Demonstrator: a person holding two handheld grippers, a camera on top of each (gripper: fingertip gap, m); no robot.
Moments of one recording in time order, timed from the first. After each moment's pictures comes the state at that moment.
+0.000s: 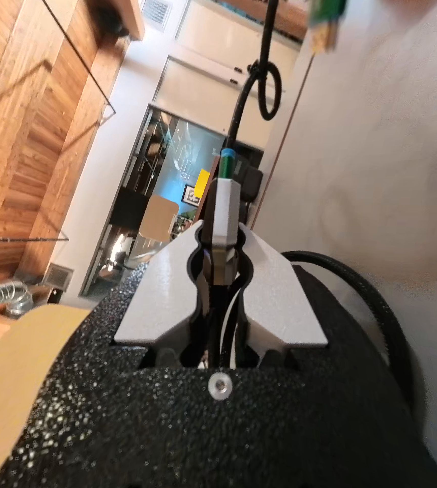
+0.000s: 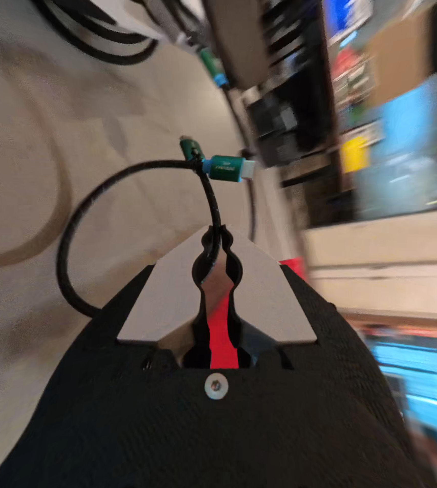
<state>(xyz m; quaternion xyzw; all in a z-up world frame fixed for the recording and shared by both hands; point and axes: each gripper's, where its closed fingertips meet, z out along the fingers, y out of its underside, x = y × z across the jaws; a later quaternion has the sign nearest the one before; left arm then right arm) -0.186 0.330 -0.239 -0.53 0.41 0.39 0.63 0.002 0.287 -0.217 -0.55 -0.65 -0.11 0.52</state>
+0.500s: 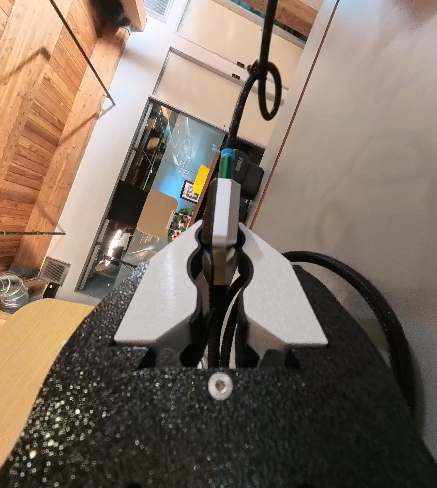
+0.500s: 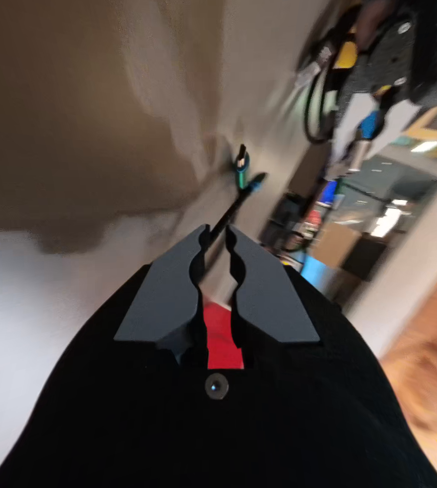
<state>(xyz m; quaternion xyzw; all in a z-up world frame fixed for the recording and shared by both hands) -0.189 0.330 -0.238 -0.54 0.40 0.39 0.63 0.022 0.209 -0.306 -0.17 -0.84 -0.27 0.44</state>
